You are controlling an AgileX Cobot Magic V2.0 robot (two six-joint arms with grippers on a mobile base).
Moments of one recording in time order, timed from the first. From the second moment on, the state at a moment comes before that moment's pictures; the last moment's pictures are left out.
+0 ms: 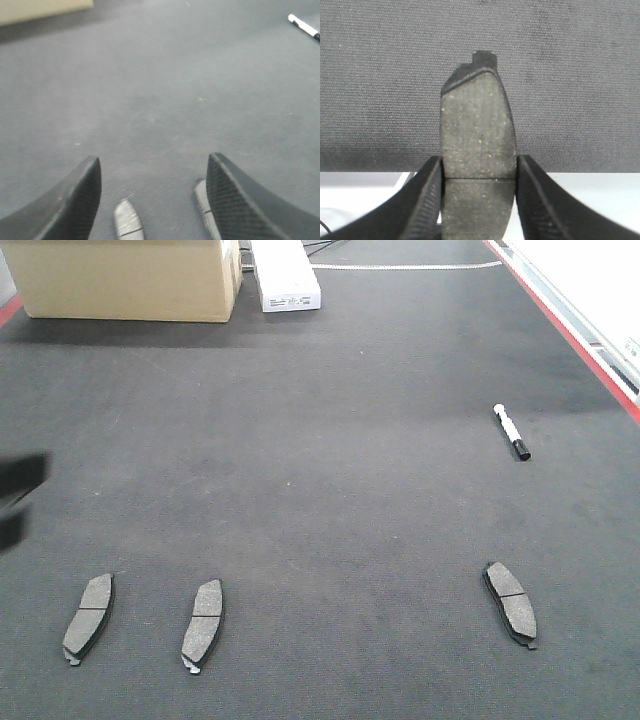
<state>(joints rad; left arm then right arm) -0.49 0.78 -0.87 0.32 0.71 -0.30 0.28 0.70 -0.56 -0.18 1.25 0.24</state>
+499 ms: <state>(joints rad) -0.49 0.18 -0.45 0.32 0.56 -0.30 0.28 0.70 -0.56 -0.18 1.25 0.24</state>
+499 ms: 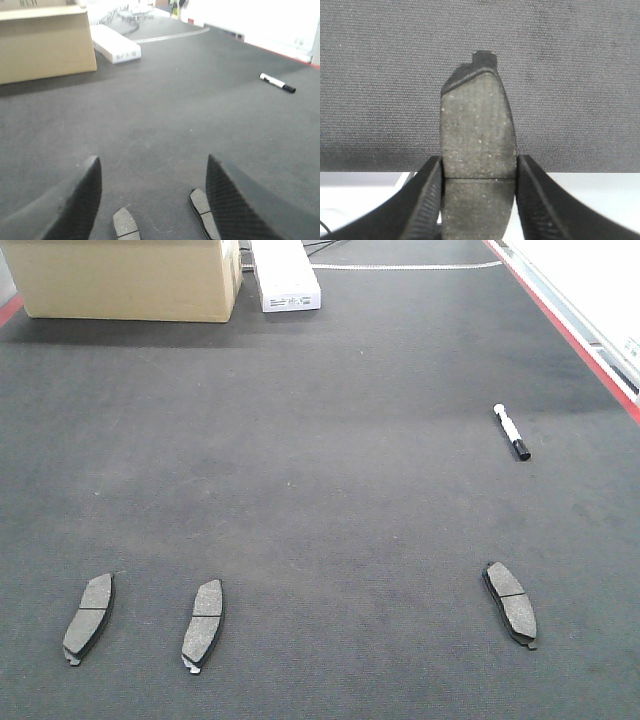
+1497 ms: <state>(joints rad) -0.49 0.14 -0.38 0.31 0.50 -0.30 0.28 0.70 -0.56 -0.18 1.25 0.24</state>
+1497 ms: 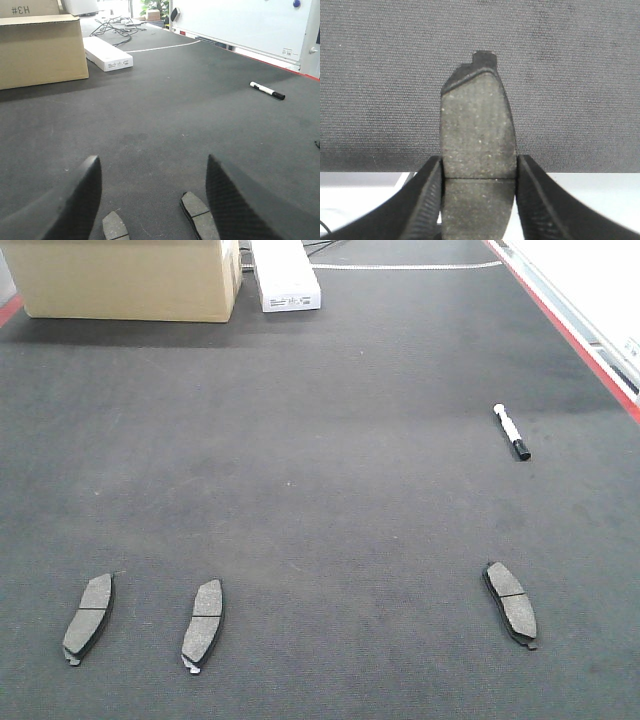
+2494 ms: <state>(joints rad) -0.49 0.14 -0.38 0.31 0.50 -0.30 0.28 1.13 -0.85 0.05 0.94 0.09</state>
